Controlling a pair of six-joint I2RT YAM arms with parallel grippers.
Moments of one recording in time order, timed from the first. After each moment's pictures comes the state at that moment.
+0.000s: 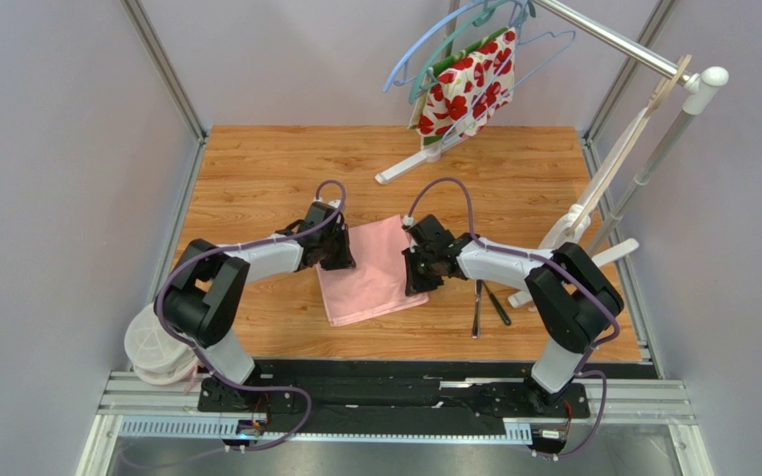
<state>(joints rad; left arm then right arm) -0.48 1.68 0.86 -0.11 0.14 -0.55 0.71 1.71 0.96 -0.33 -0.16 0.50</state>
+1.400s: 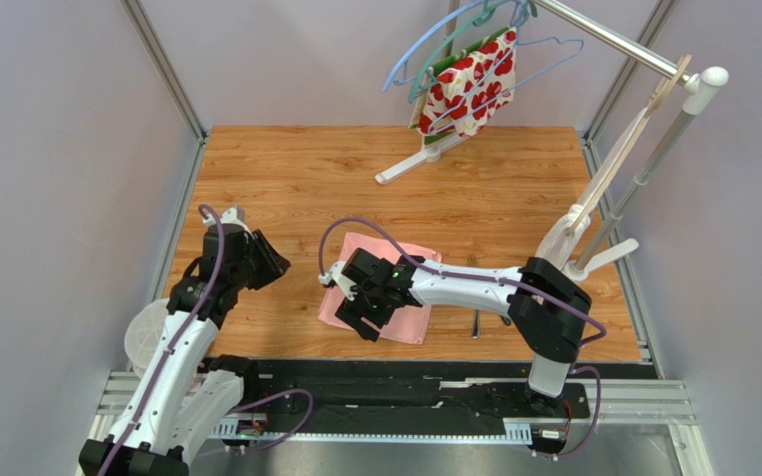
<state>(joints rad) -0.18 0.77 0.72 -0.66 0.05 -0.65 1.09 1.78 1.21 -0.55 -0.14 0.02</state>
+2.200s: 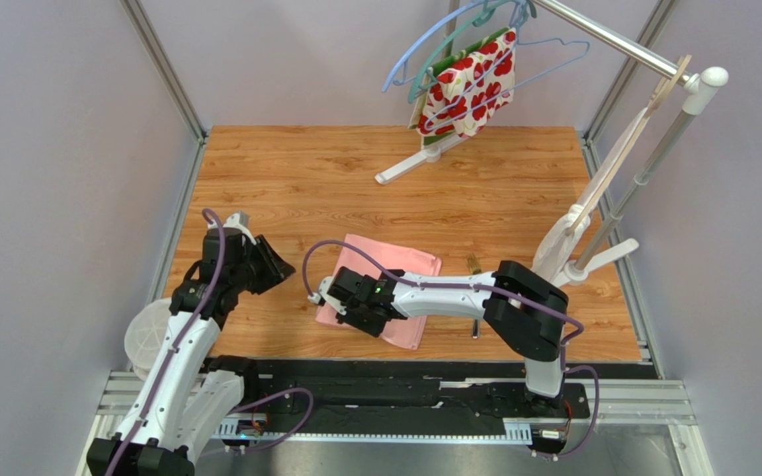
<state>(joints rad) -0.12 0.77 0.67 -0.64 0.18 -0.64 1.18 1.90 1.25 -0.55 0.03 -0.05</state>
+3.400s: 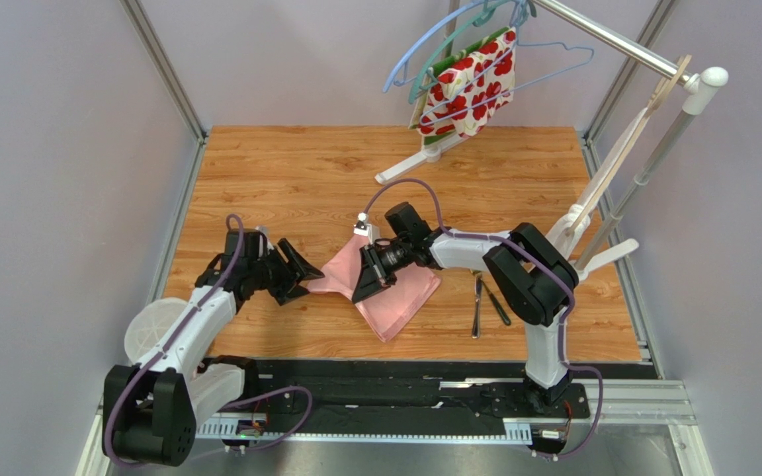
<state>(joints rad) -0.12 1.00 0.54 -0.42 0.44 -0.87 0.73 1.97 1.14 -0.01 -1.00 0.51</state>
